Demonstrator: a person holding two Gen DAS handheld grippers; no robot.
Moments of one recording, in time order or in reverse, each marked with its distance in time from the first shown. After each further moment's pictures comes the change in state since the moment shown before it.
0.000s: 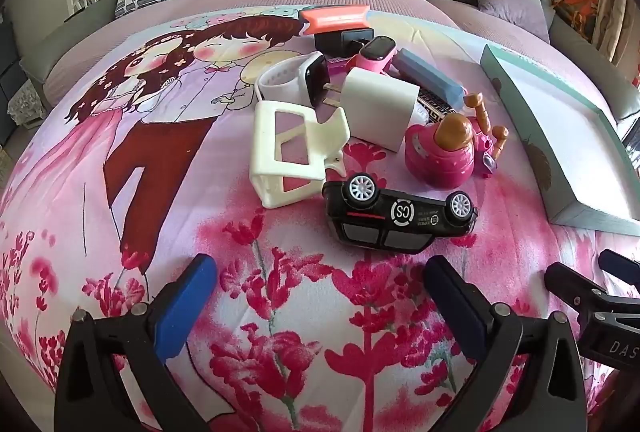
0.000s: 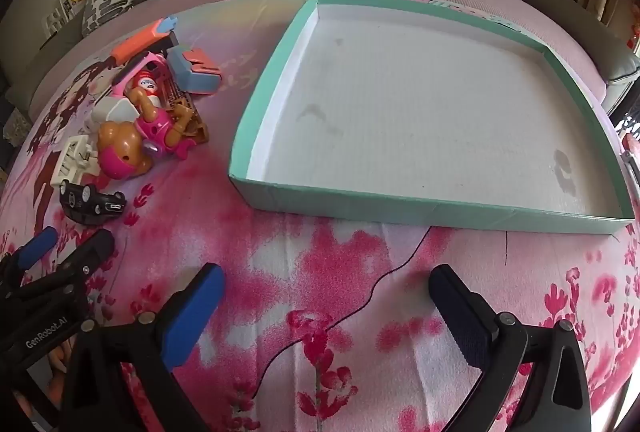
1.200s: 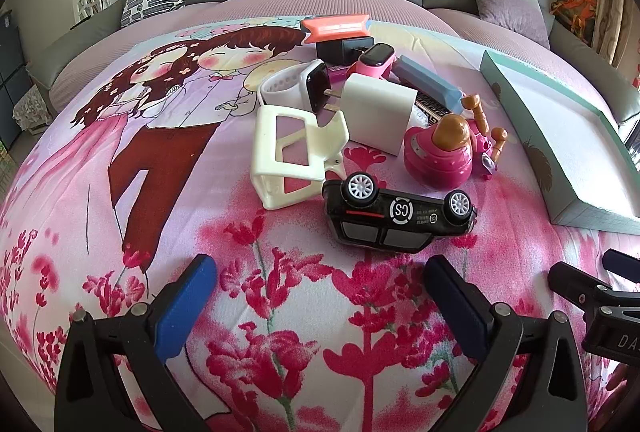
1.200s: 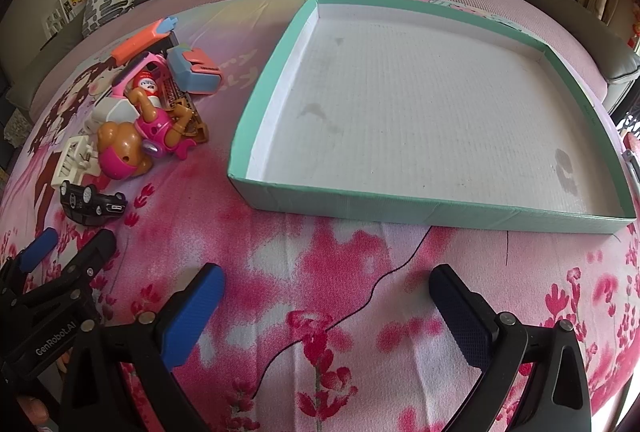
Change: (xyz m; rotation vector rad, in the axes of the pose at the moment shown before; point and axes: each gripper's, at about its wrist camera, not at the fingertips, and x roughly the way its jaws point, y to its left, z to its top) left arm -0.010 -0.001 0.000 0.009 -0.035 0.015; right arm 0.001 -0.001 0.000 -0.001 0.002 -0.002
